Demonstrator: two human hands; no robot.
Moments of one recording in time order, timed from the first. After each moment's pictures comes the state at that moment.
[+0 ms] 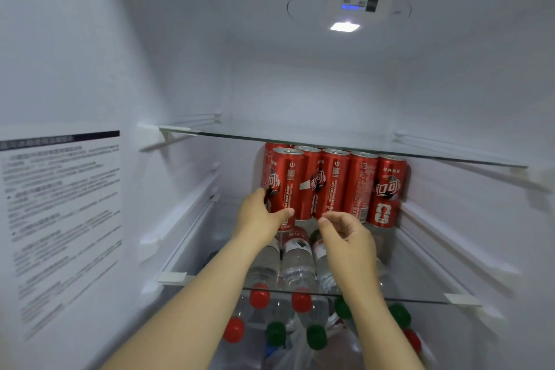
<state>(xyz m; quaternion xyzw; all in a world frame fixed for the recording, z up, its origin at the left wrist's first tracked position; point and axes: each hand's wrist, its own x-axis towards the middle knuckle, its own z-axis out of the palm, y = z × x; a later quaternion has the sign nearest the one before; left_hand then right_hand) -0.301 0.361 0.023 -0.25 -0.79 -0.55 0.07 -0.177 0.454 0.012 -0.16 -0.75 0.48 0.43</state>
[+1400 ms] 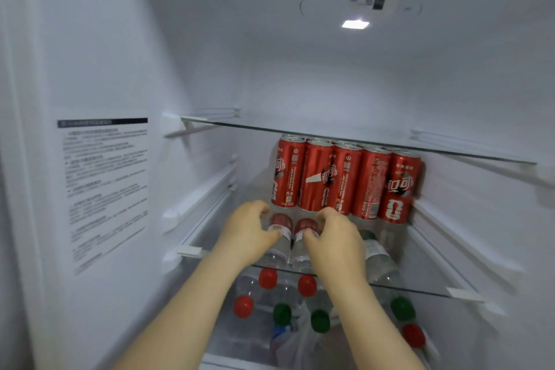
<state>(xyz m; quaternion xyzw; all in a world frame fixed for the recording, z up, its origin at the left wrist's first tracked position) -0.258 0.311 0.011 -0.26 -0.88 -0.39 0.11 -0.192 0.447 0.001 -0.19 -0.89 0.18 0.38</state>
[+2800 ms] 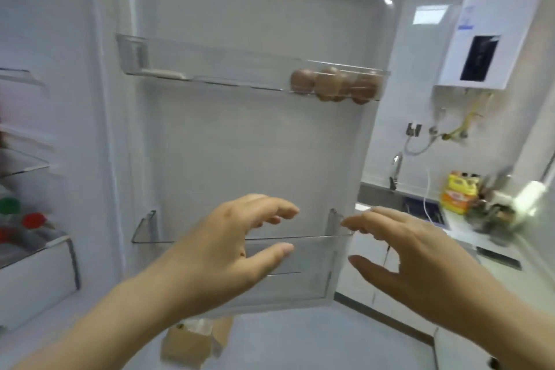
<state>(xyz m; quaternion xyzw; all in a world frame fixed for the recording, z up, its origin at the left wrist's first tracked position) 0.240 0.272 0.035 -0.85 -0.35 -0.37 -0.10 0.484 0.228 0.055 -0.54 -0.81 -0.11 0.18</state>
